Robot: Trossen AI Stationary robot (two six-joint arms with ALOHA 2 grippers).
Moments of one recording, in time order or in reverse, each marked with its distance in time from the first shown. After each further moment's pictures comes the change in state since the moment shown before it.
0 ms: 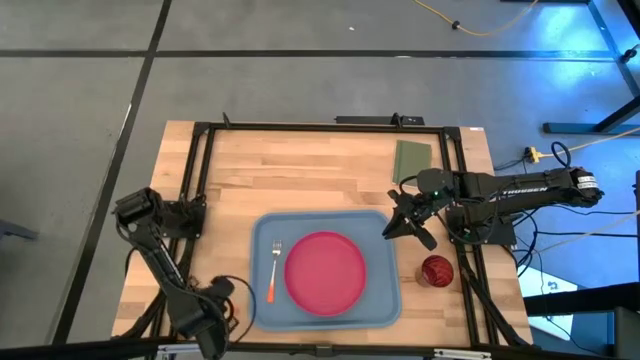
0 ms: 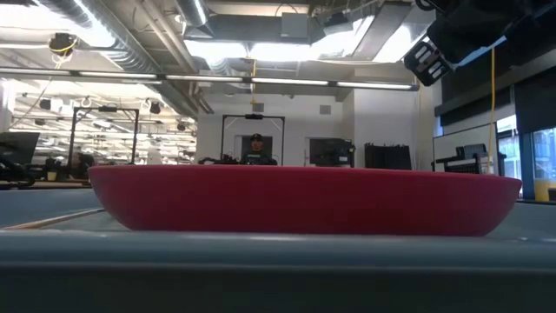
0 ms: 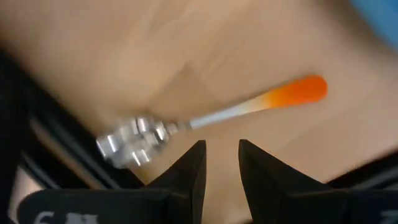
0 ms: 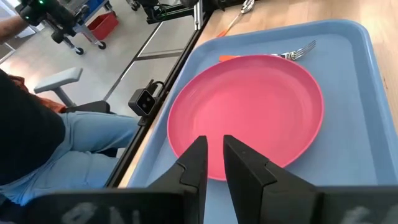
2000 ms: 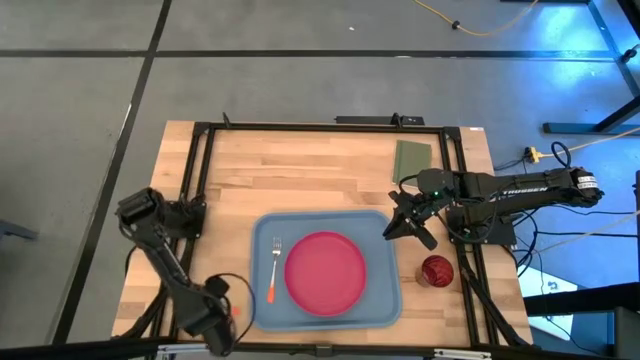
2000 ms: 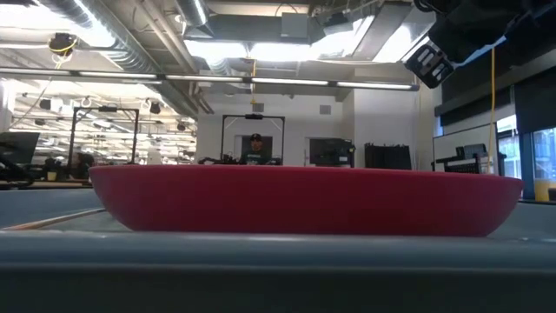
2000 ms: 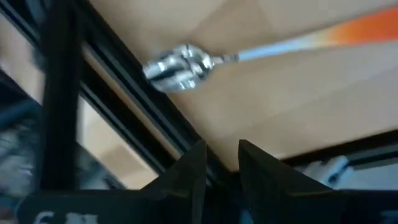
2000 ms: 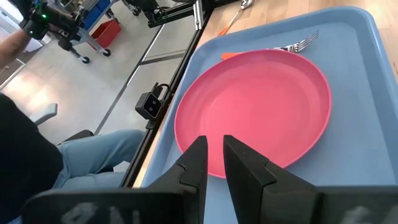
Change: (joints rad) left arm 0.039 0.009 0.051 -0.113 0.291 0.022; right arm 0.000 0.000 0.000 0.000 -0.012 0.081
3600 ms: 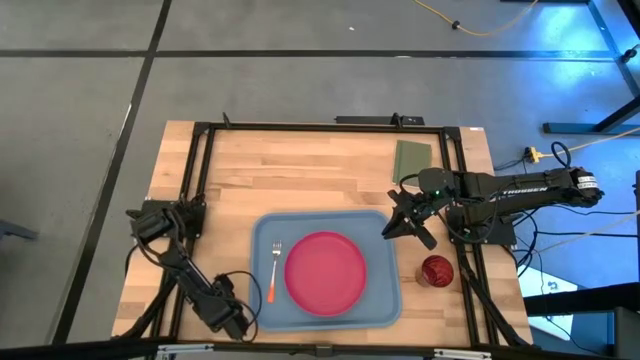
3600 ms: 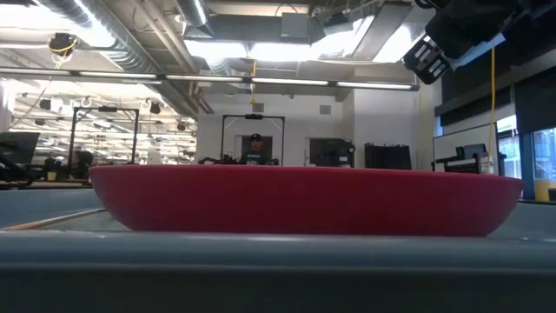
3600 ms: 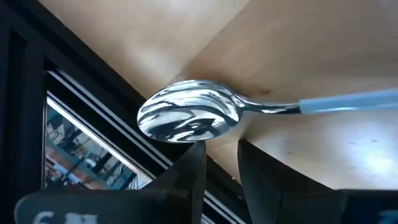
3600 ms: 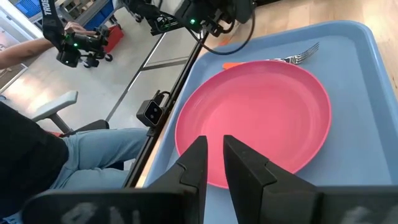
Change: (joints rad) left arm 0.057 0.190 -0.171 0.083 0.192 0.327; right arm 0.000 0.000 0.000 0.038 0.000 -0.001
